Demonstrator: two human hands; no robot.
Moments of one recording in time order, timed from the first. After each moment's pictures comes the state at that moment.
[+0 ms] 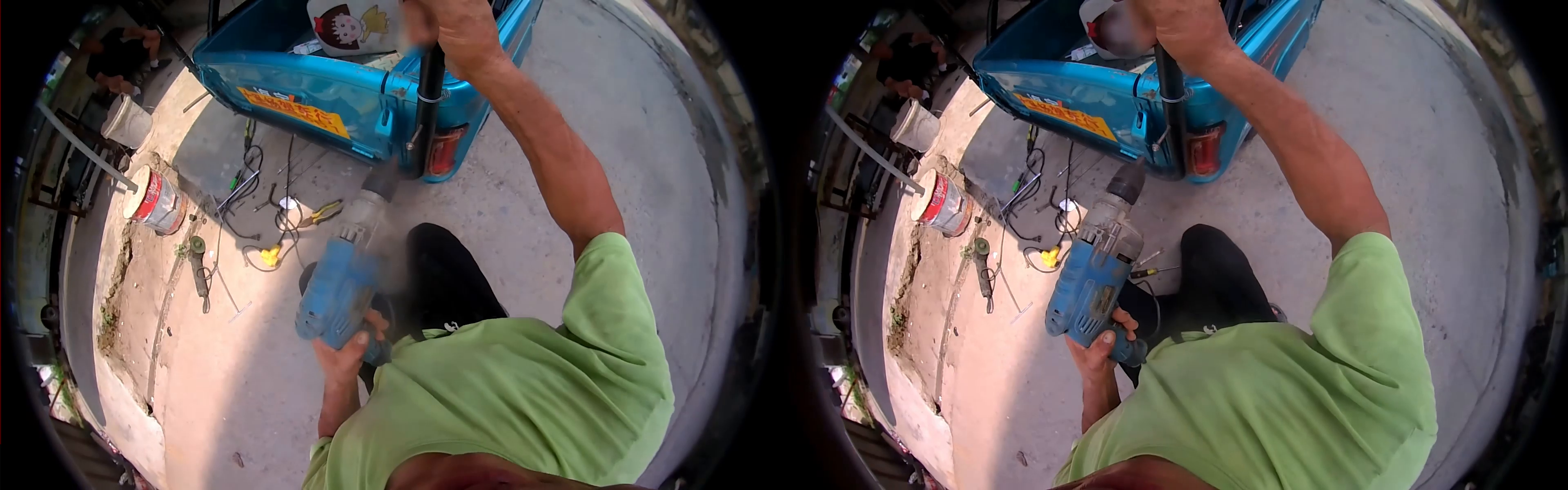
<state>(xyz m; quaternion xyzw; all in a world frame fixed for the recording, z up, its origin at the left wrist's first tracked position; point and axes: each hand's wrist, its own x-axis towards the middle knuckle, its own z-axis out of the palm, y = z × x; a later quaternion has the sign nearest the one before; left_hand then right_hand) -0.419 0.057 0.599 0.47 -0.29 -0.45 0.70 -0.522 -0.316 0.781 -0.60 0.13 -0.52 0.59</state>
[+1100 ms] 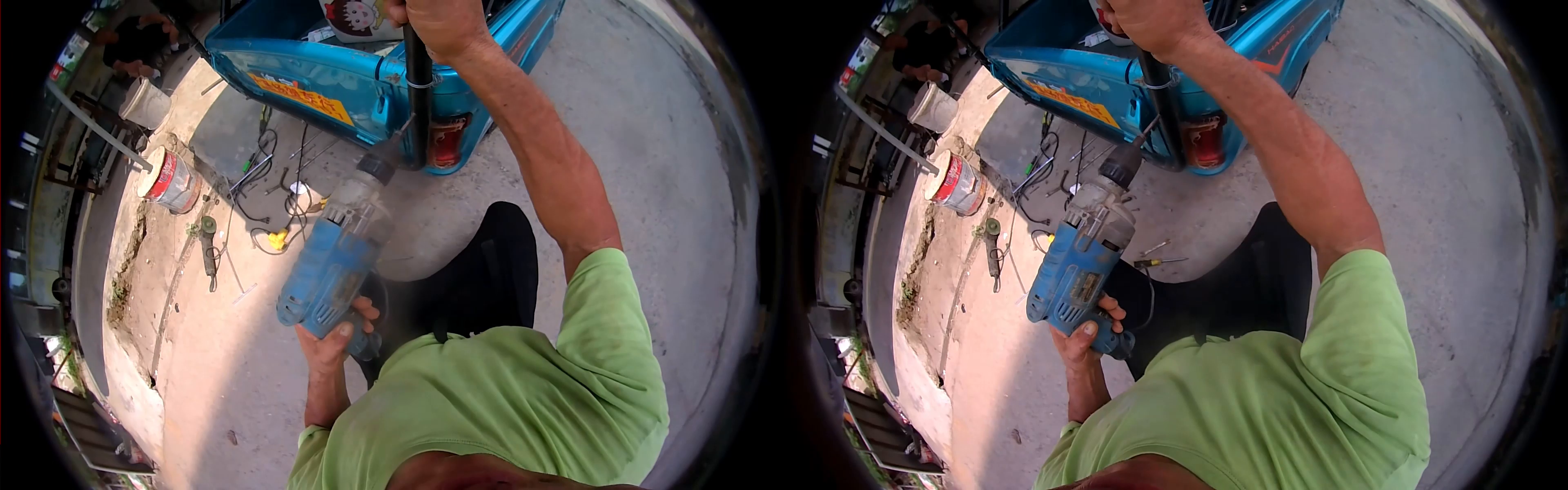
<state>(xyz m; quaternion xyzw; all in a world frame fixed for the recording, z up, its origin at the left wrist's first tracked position) -0.434 0.046 0.601 0.45 -0.29 -0.43 0.73 -0.526 -0.298 0.787 -0.65 0.18 -0.57 0.47</state>
